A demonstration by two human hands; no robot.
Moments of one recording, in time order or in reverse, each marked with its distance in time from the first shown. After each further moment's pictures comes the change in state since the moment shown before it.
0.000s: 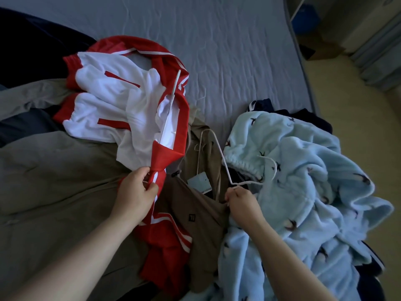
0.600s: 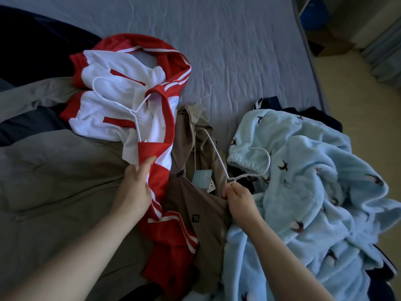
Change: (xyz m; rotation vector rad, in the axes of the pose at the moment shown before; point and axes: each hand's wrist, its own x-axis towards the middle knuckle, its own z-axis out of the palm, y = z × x) left_hand 0.006 -0.010 -0.008 0.249 -0.062 -0.006; right_hand 0.005 -0.001 0.018 0.236 -0.007 -0.093
